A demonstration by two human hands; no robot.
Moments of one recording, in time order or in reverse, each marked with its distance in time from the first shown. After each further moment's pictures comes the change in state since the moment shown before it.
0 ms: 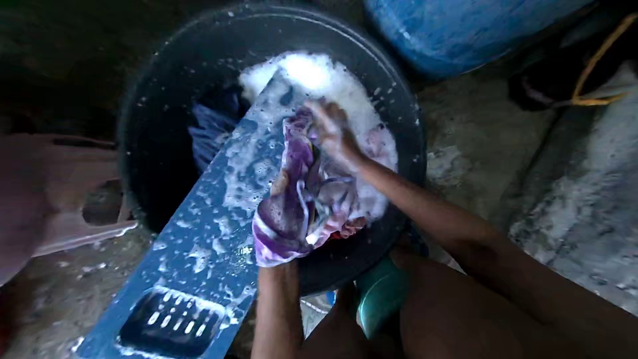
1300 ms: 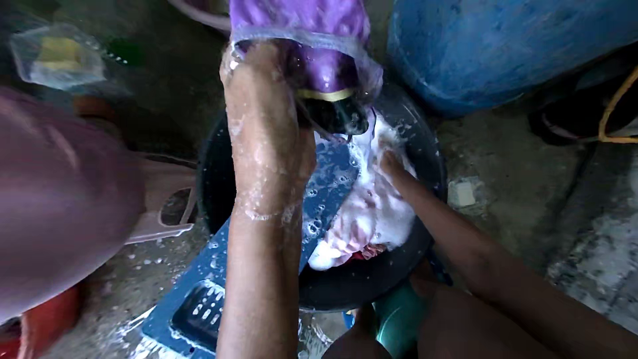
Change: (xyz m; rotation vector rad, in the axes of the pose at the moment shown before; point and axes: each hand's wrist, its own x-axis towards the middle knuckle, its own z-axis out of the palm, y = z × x) left_hand 0.036 0.189 0.094 -0.046 0.149 0.575; right_hand 0.000 0.054 -0.026 -0.387 -0.295 0.587
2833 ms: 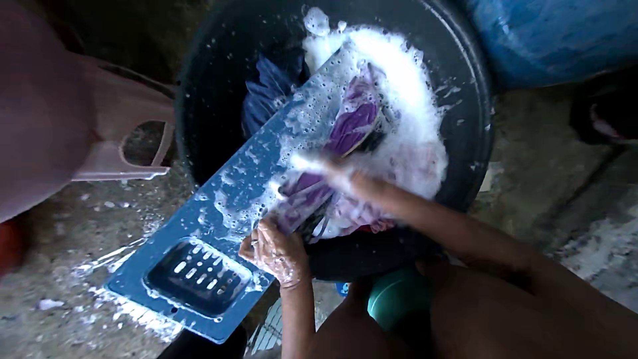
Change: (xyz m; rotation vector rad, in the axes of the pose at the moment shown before) left_hand -0.196 -0.159 -0.207 1.736 0.433 0.133; right_hand -0.078 -0.087 0.100 0.072 -0.204 -0.689
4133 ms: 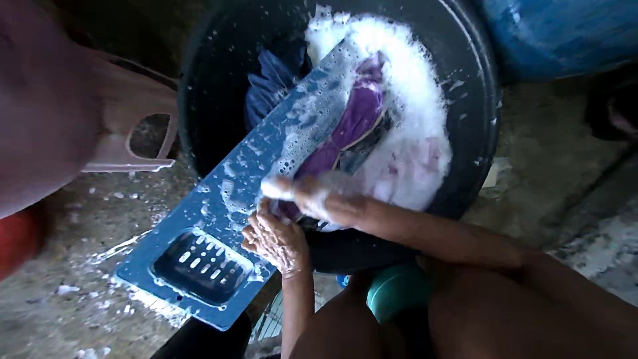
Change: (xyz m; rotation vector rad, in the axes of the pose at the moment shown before) left_hand 0.004 0.008 -0.003 -0.006 -0.112 -0.102; right_hand -0.027 -0.055 -0.002 -0.181 -0.094 -0.228
